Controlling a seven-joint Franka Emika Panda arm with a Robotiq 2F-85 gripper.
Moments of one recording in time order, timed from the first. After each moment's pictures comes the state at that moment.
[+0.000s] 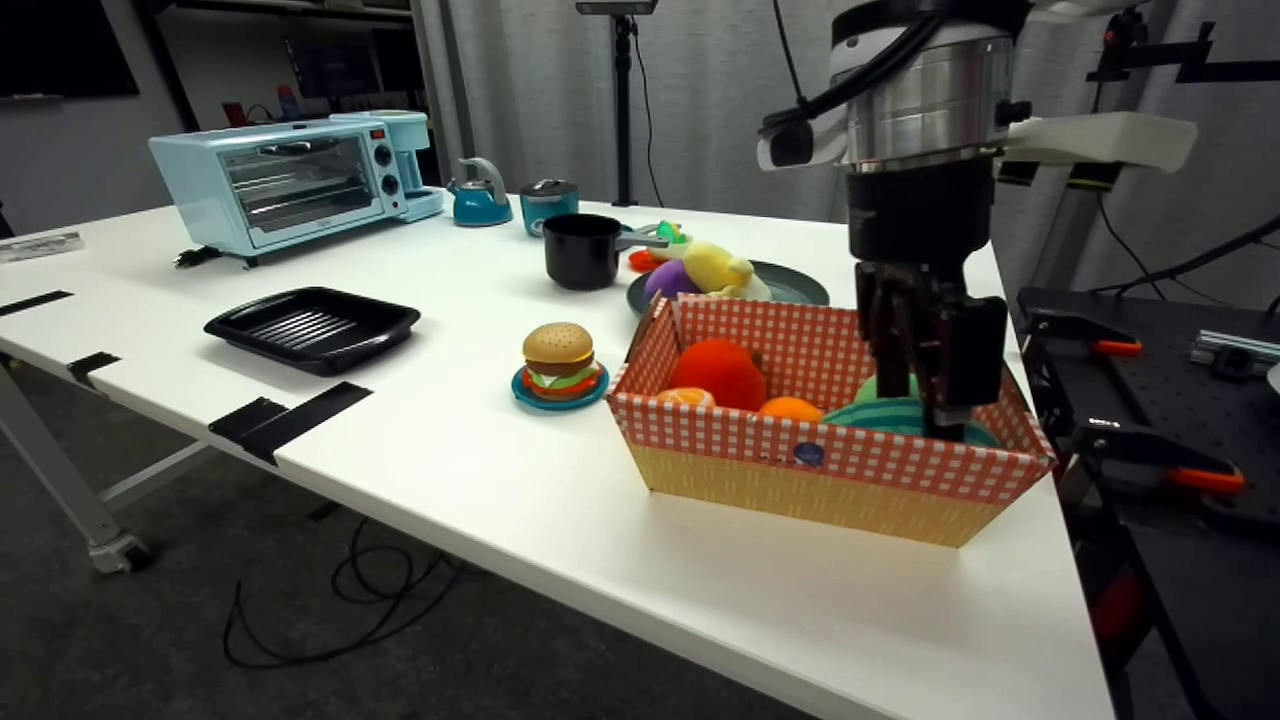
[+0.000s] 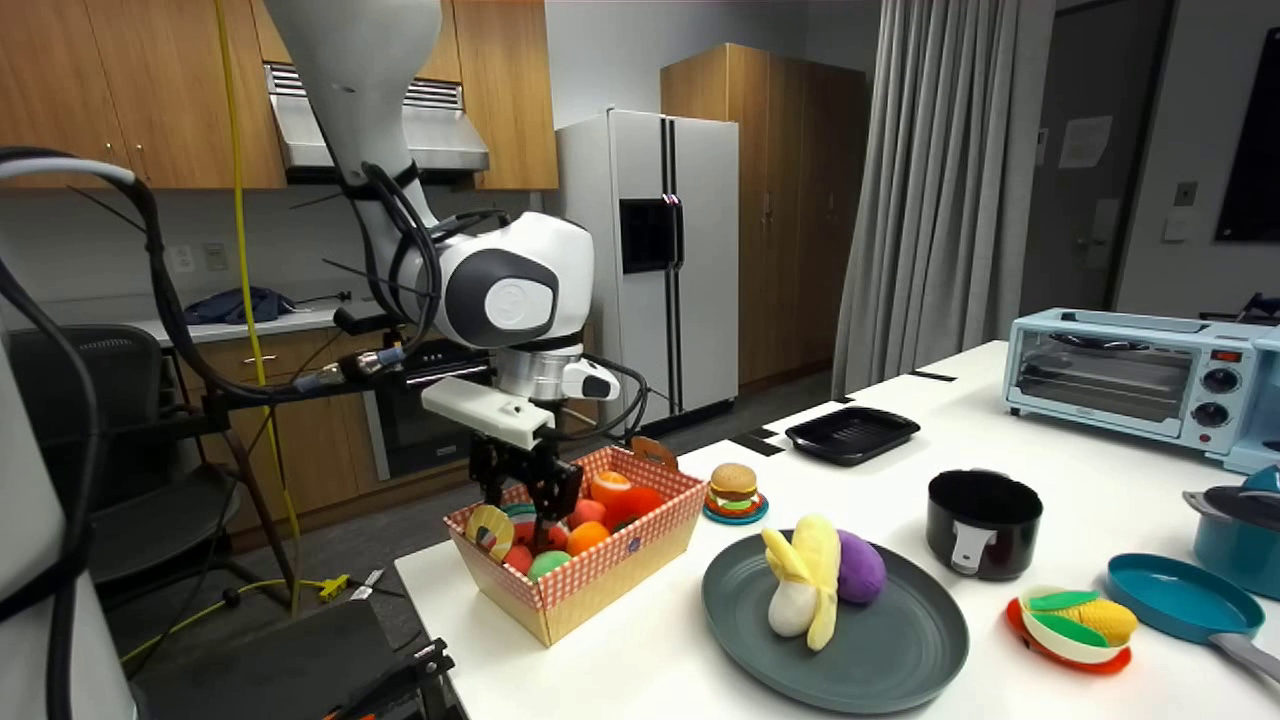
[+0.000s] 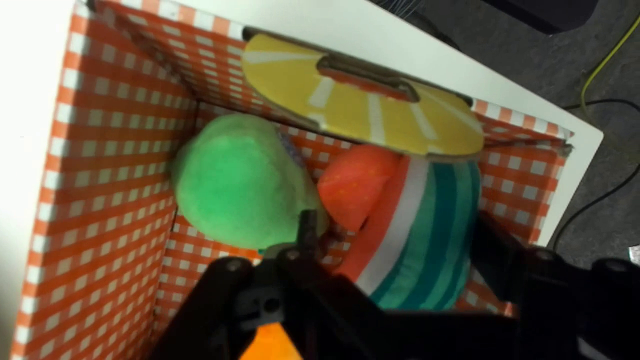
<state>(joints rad) 0.17 0.12 0.27 -2.62 0.26 2.61 -0.20</state>
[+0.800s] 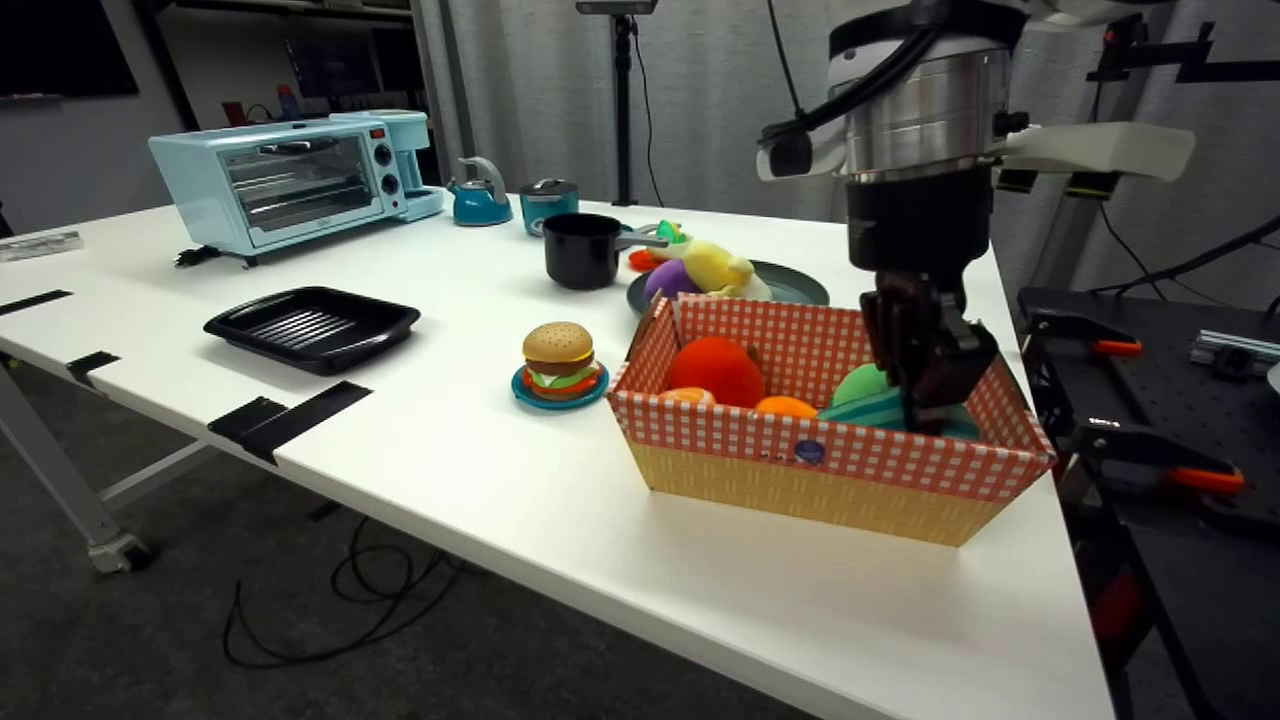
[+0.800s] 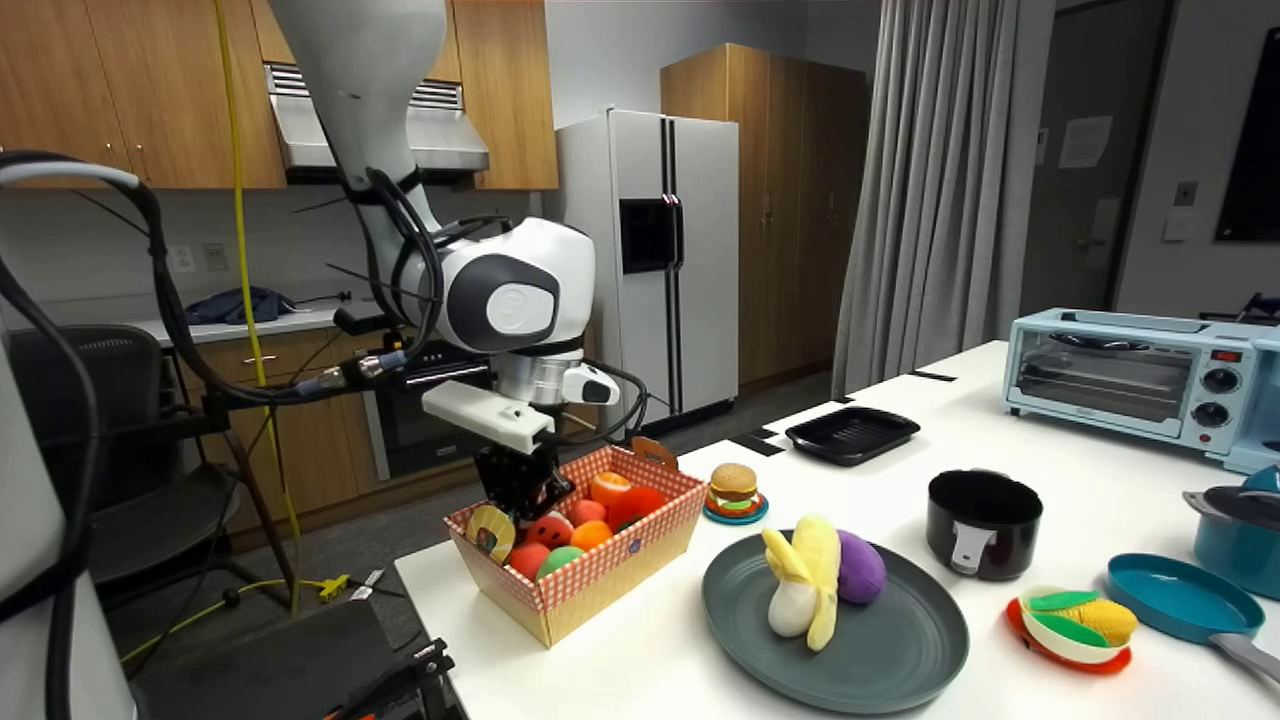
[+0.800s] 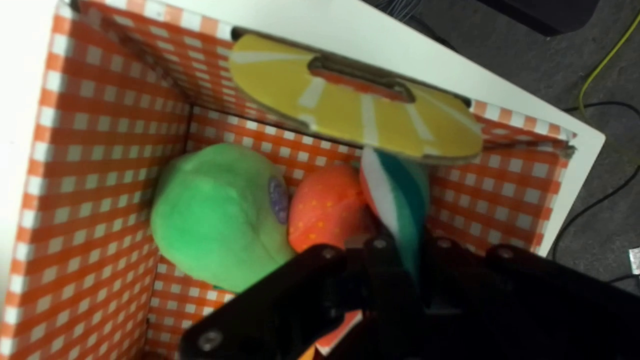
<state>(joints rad) 0.17 0.14 0.27 -2.61 0.26 2.61 -0.20</state>
